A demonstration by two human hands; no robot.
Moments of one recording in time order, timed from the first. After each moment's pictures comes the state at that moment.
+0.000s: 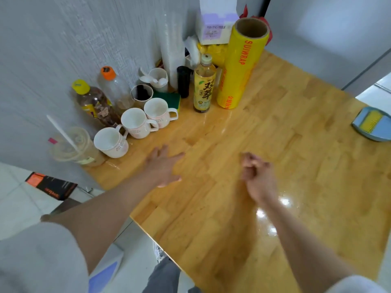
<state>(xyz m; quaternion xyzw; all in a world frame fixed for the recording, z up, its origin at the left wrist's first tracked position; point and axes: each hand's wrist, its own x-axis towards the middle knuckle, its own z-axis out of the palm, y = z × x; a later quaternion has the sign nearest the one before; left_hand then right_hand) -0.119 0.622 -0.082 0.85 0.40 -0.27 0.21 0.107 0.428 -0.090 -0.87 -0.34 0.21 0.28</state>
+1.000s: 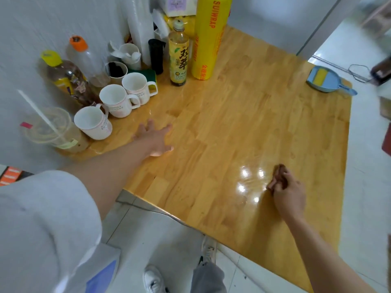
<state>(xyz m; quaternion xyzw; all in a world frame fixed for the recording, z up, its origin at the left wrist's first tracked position) -0.121 0.617 -0.085 0.86 0.39 -0.28 0.19 0.042 0.240 -0.105 -0.97 -0.07 0.09 0.23</state>
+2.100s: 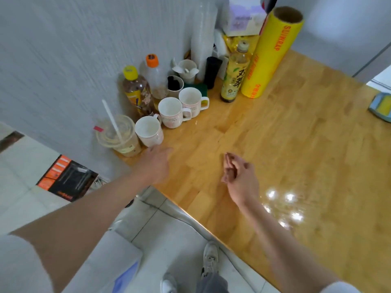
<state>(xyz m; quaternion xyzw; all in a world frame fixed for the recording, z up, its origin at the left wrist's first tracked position) -0.250 0.657 -0.081 0.86 0.41 -0.18 0.22 -0.065 0.458 -0.122 -0.87 -0.36 0.15 0.30</state>
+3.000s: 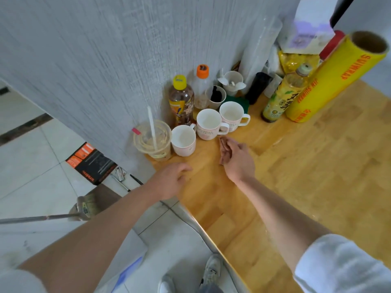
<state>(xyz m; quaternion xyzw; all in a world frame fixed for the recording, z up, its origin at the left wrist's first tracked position) -0.295 0.666 -0.089 0.79 0.45 -0.04 0.40 -0.060 0.616 -0.132 -0.84 -0.47 0.17 0.21</state>
